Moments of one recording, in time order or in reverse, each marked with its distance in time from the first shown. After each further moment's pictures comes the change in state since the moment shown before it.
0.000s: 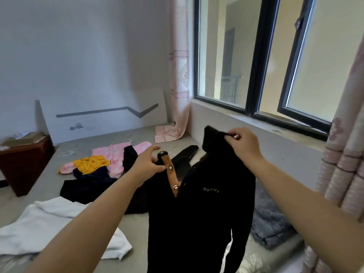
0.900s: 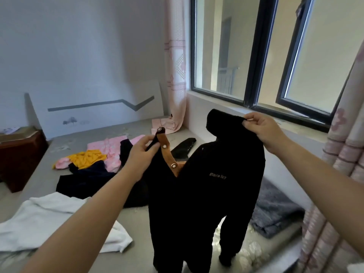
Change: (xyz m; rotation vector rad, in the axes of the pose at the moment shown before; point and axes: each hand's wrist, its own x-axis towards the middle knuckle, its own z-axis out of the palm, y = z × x) left_hand -0.003 0.003 -0.005 -0.308 0.130 0.166; right_hand 0.014 0.009 -0.034 0.514 -0.217 0.217
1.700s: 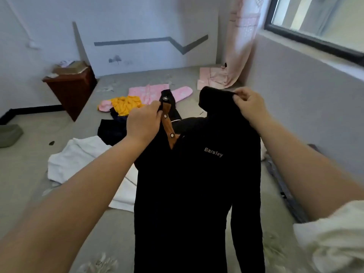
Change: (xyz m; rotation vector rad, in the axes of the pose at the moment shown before) left_hand 0.141 -0.142 -0.075 1.219 0.251 0.174; right_hand 0.200 0.163 0.217 -0.319 -0.224 -0.043
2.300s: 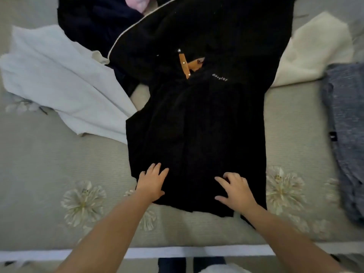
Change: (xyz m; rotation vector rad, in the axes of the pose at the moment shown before) left_hand -0.320 -0.031 0.245 0.173 -1.482 -0.161; right_hand -0.284 0.295 0.148 -0.725 -1.100 0.016
